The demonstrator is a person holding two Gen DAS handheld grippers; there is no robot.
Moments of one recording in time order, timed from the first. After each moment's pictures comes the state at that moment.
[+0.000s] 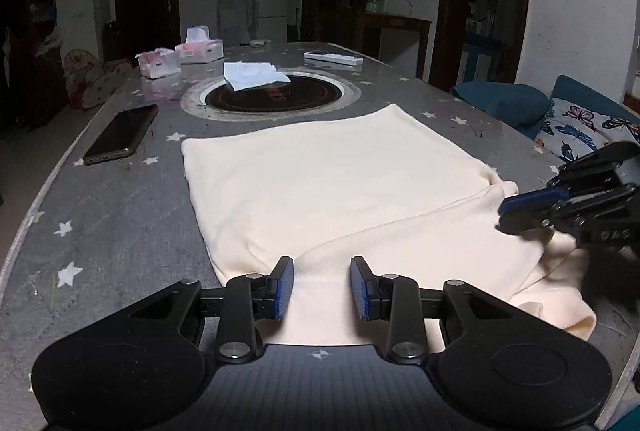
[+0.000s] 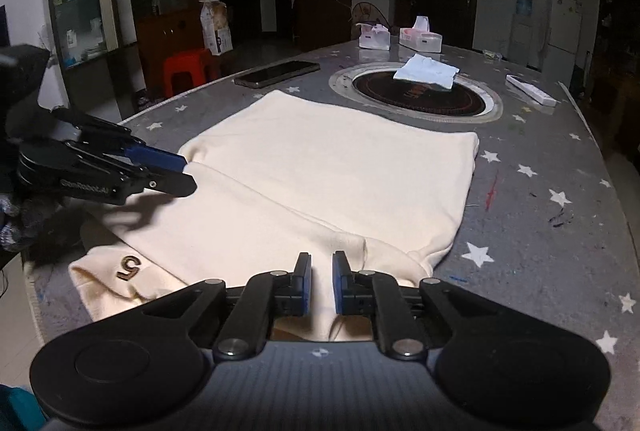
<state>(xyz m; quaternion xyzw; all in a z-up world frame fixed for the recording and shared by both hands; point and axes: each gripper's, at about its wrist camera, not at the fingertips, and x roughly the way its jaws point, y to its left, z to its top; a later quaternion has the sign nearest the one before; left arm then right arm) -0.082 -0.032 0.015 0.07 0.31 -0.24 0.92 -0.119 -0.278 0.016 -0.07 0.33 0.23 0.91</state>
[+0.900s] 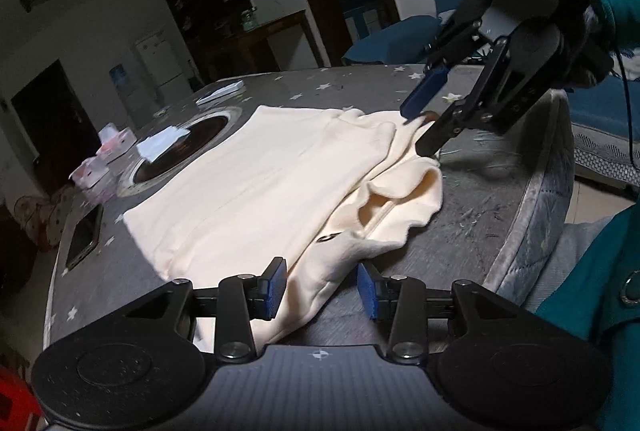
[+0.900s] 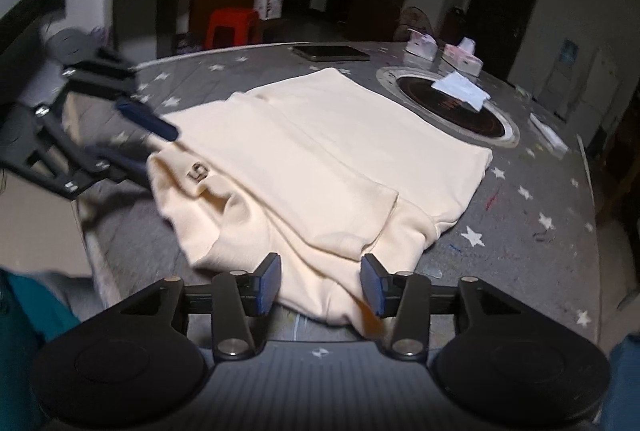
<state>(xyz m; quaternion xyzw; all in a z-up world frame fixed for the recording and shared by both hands) -0.197 -0.059 0.008 0.29 0.22 -0.35 0.87 -0.190 -0.275 0.027 -0.21 0.32 0.27 0.89</state>
